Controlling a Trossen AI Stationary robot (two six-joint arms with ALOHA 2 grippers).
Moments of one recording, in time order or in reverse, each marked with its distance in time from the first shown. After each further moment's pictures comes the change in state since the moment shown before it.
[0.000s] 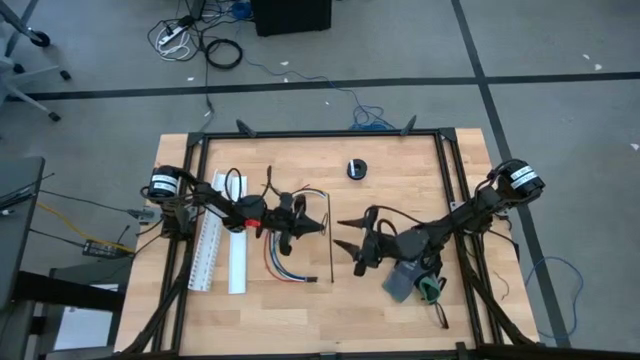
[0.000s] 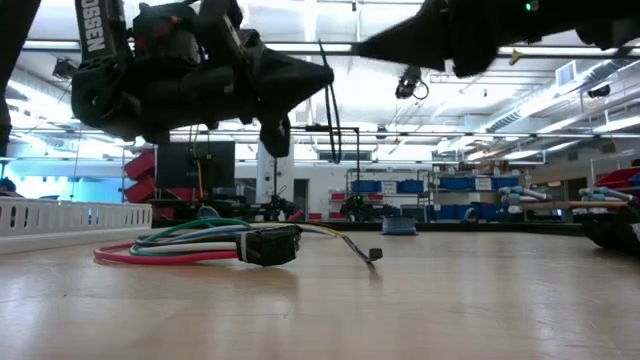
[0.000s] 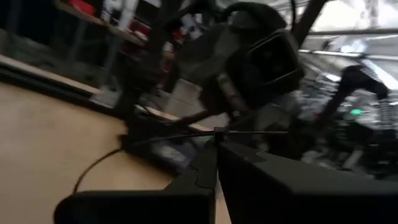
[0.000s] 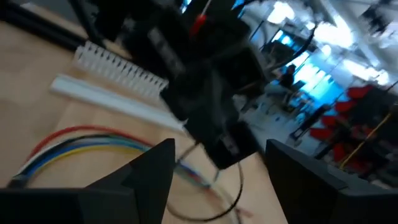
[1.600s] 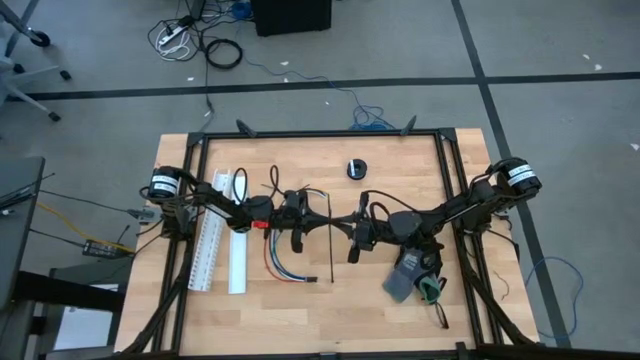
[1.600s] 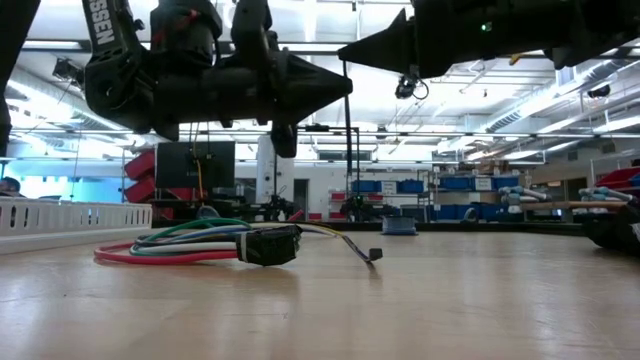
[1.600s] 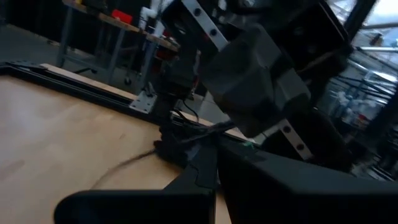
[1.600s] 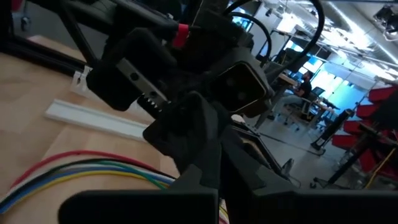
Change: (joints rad) left arm -0.021 0.001 0.078 -0.119 -0.101 0.033; right arm -0.163 0.009 0.000 0.035 -0.231 0.083
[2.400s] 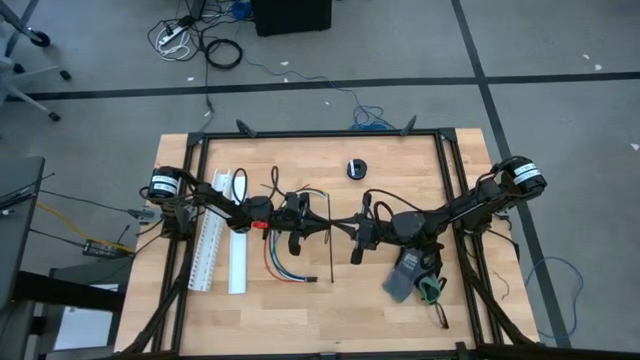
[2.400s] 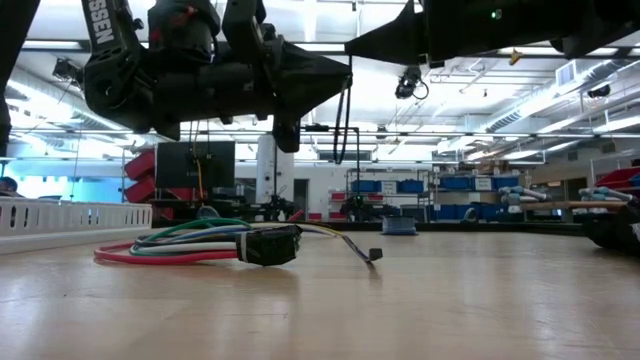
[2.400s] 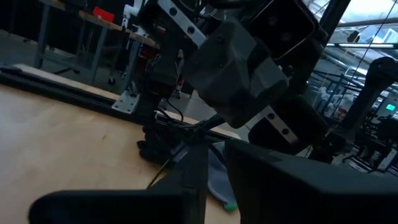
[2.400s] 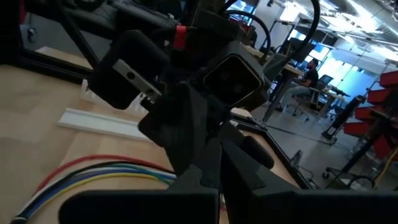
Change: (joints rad) left arm 0.001 0.000 0.000 0.021 0.037 0.016; right arm 0.025 -0.048 -0.001 -0.069 0.010 0.086
